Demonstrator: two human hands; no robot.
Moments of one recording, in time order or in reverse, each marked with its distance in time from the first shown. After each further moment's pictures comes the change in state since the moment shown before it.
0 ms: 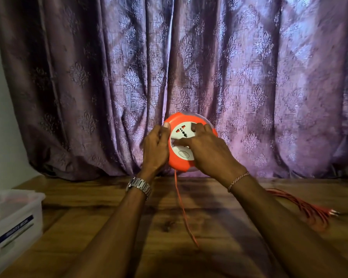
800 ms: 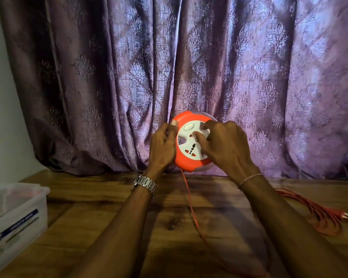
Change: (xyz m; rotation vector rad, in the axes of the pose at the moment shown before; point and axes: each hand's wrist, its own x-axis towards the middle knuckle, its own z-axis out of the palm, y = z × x) left_hand -0.003 -0.002 0.002 -0.004 -0.009 -0.034; right_hand 0.006 0.014 0.009 0.054 0.282 0.248
